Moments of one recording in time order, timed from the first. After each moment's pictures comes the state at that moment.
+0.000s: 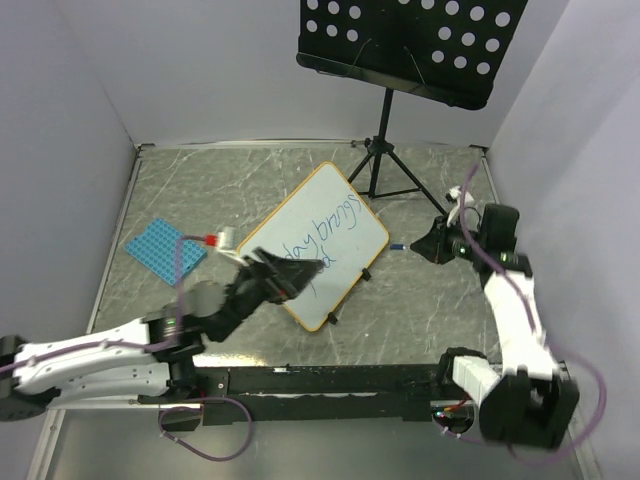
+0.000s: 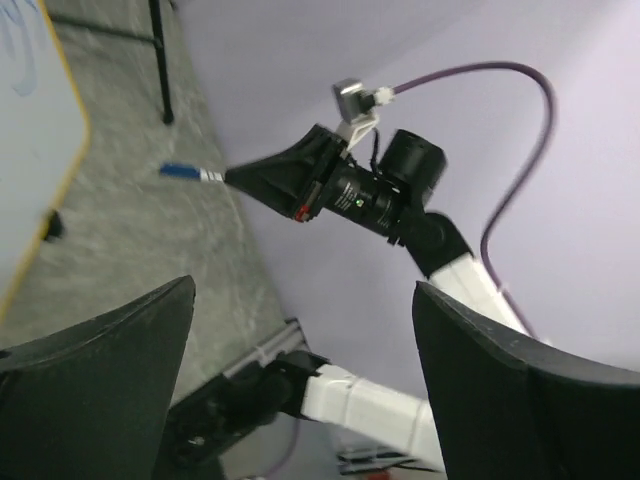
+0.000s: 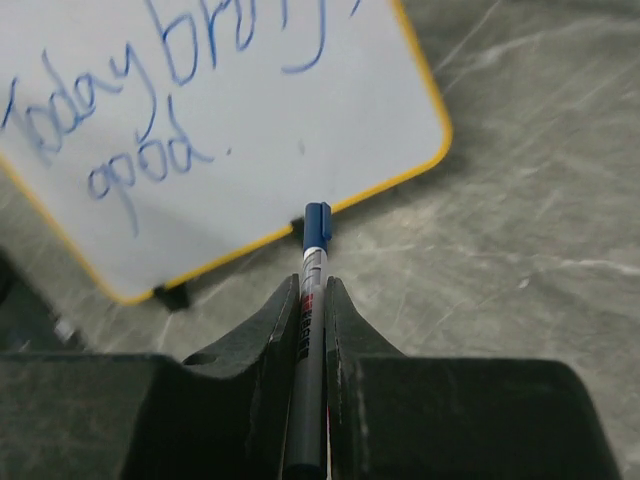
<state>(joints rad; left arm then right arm) -1.28 0.81 0.69 0.19 -0.53 -1.10 -0.15 0.93 0.75 -0.42 -0.76 -0.07</state>
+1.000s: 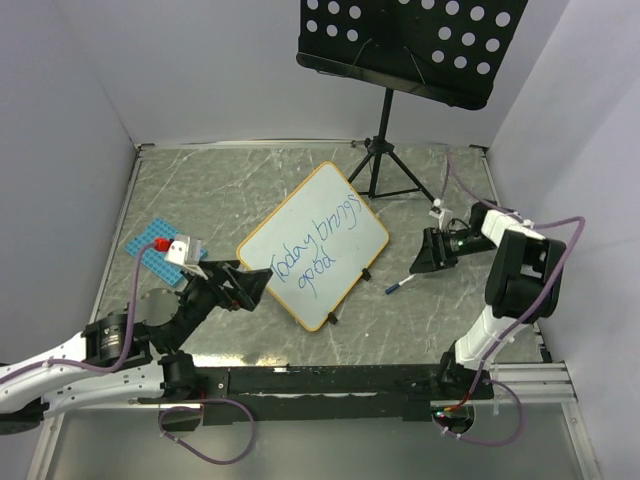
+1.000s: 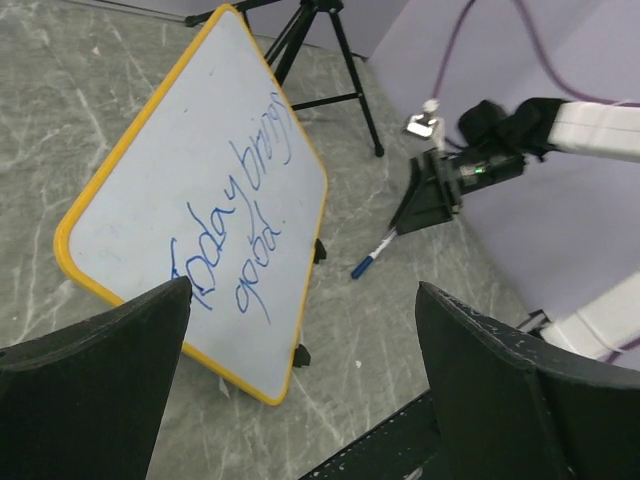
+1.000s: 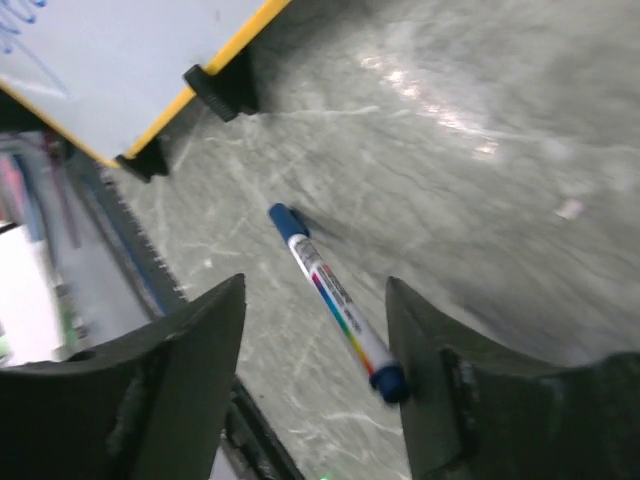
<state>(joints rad) -1.28 0.46 0.77 -0.38 -0.71 -0.59 -0.27 1.78 1.08 -0.95 -0.89 -0.61</state>
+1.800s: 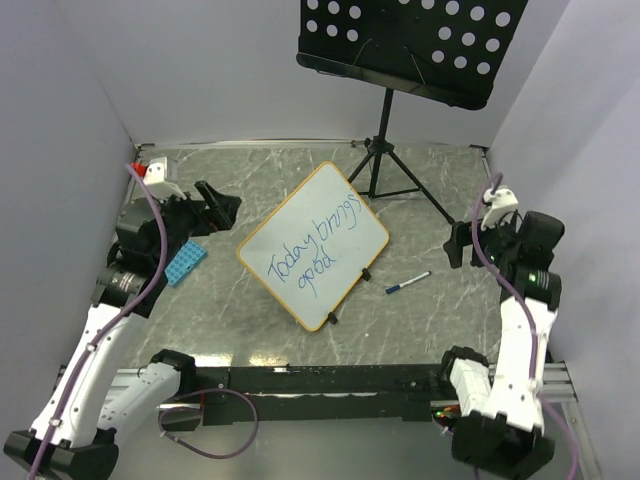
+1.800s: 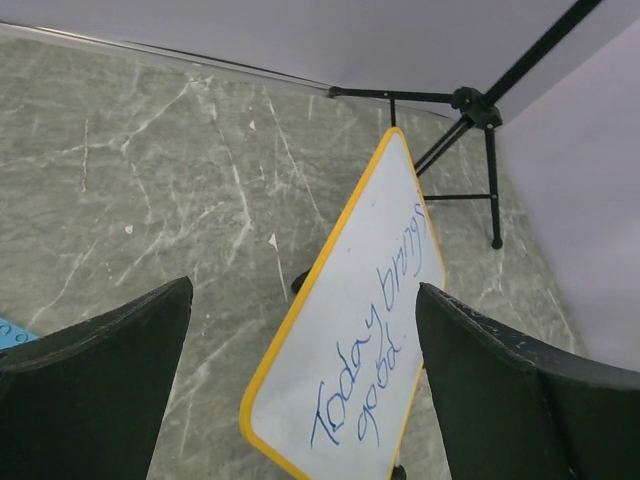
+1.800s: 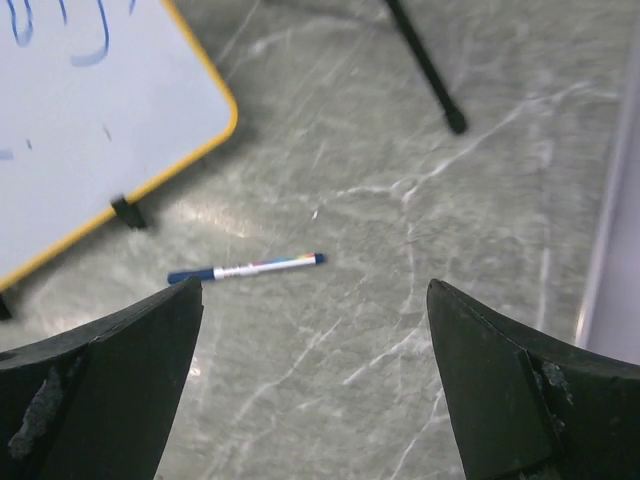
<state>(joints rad) -0.29 0.82 0.99 -0.33 0.02 -0.47 -0.37 0.87 0.94 -0.73 -0.56 -0.39</state>
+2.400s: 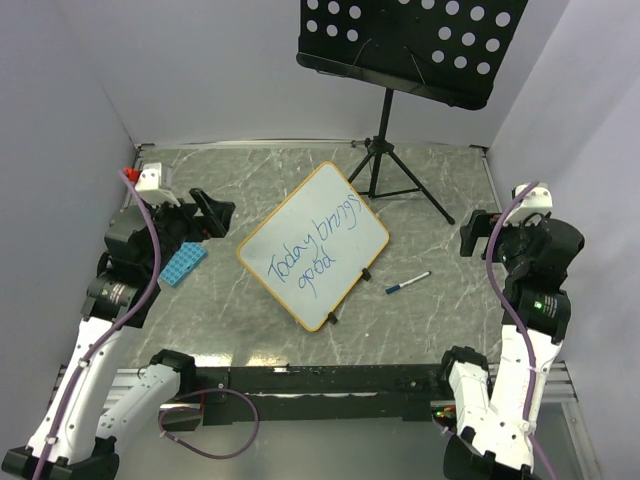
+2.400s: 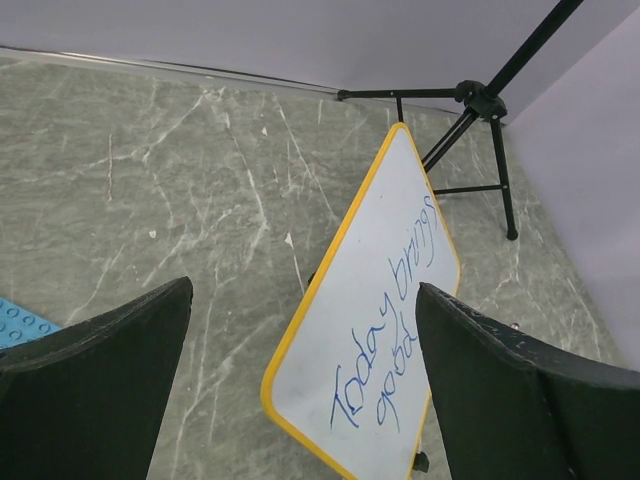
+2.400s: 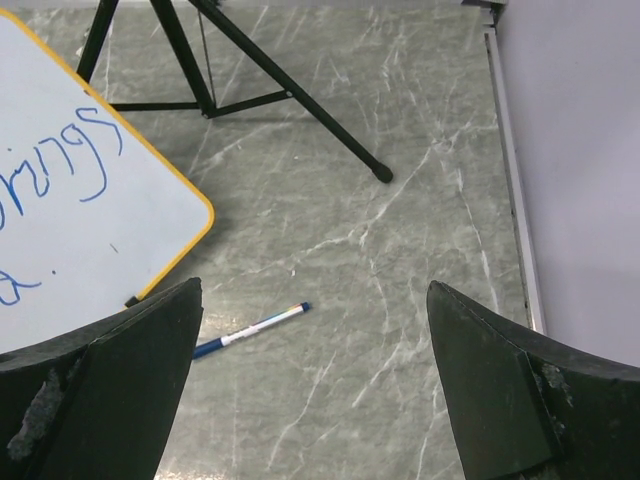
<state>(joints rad) -0.26 0.75 1.01 -0.39 0.05 -0.40 -0.37 0.70 1.05 -0.71 -0.37 -0.11</state>
